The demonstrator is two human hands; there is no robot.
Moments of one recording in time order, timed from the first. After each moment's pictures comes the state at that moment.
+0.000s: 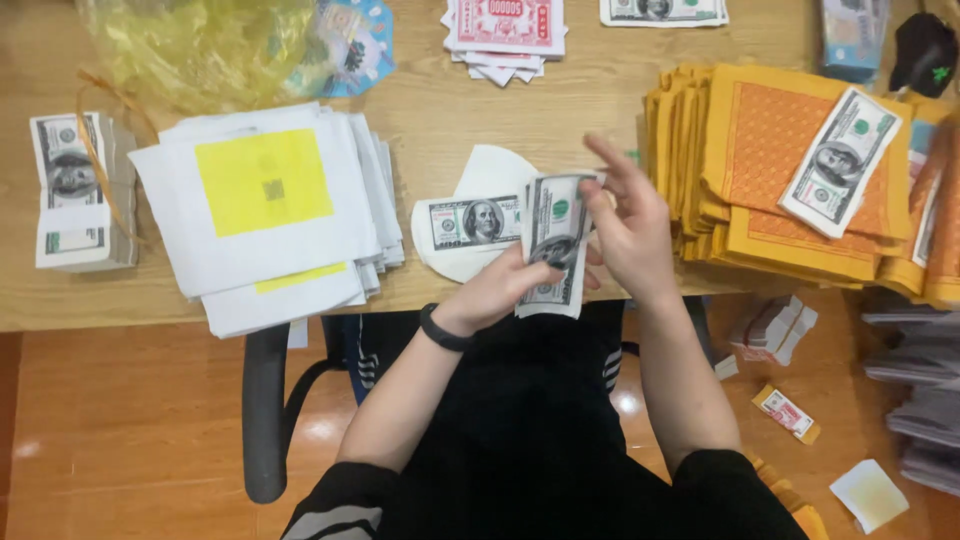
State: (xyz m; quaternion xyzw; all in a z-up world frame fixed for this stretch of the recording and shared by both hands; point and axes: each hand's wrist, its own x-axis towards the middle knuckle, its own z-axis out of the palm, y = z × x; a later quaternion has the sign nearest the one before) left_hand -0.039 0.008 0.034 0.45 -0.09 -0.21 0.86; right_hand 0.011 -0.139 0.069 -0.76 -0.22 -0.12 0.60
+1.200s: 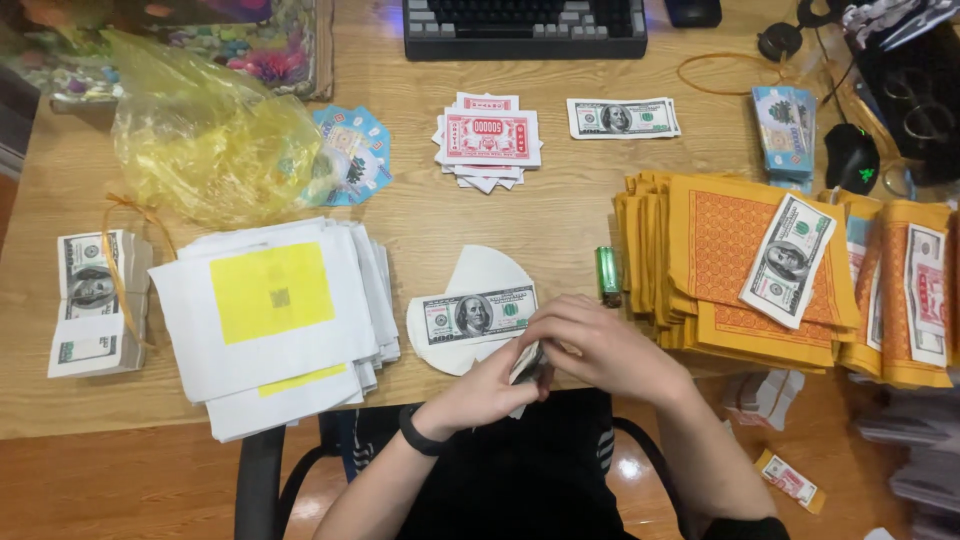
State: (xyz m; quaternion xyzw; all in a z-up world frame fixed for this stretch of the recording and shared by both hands) left_hand -0.017 0.023 -0.034 0.56 -0.25 -0.20 0.76; right_hand 0.022 -0.151 0.105 -0.83 -0.43 0.07 0.33
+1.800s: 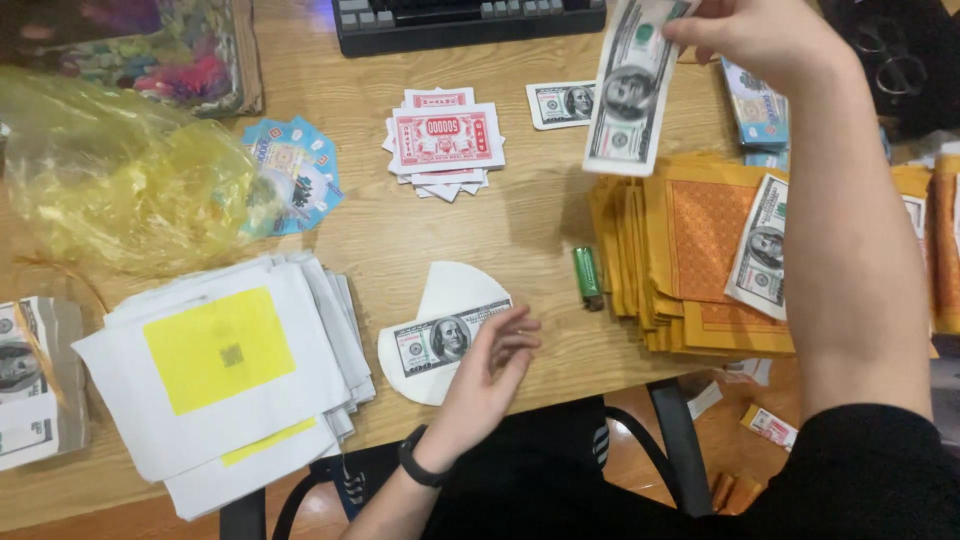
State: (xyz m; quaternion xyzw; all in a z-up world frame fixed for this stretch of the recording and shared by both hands) left_hand -0.003 0.007 0.025 0.60 -0.09 -0.13 0.78; right_hand 0.275 -0.284 0.181 -0.95 -0.06 0.07 0.31
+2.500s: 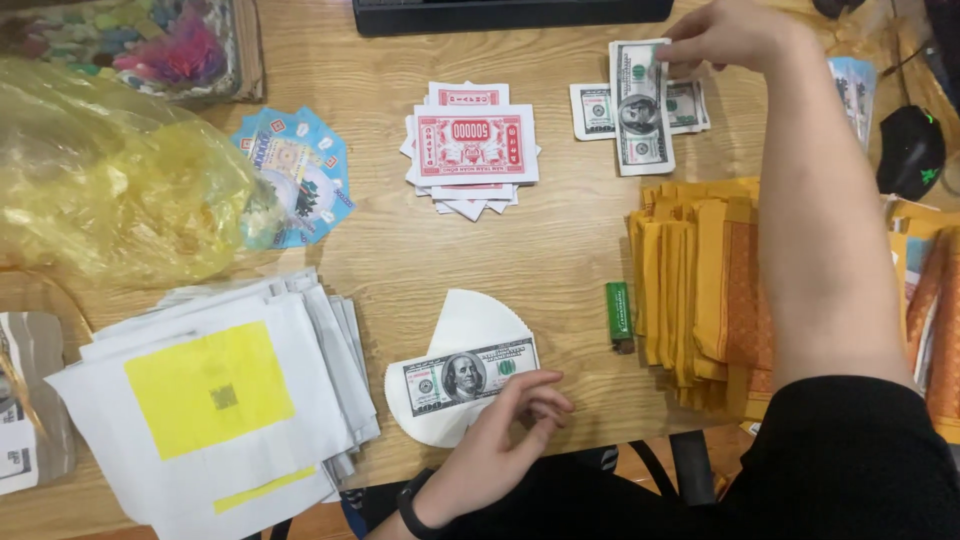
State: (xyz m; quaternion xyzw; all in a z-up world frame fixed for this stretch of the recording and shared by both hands) left_hand 0.014 0.022 0.038 0.57 -0.10 -0.24 0.78; right_hand 0.392 -0.254 0.102 -0.95 -0.03 0.25 0.15
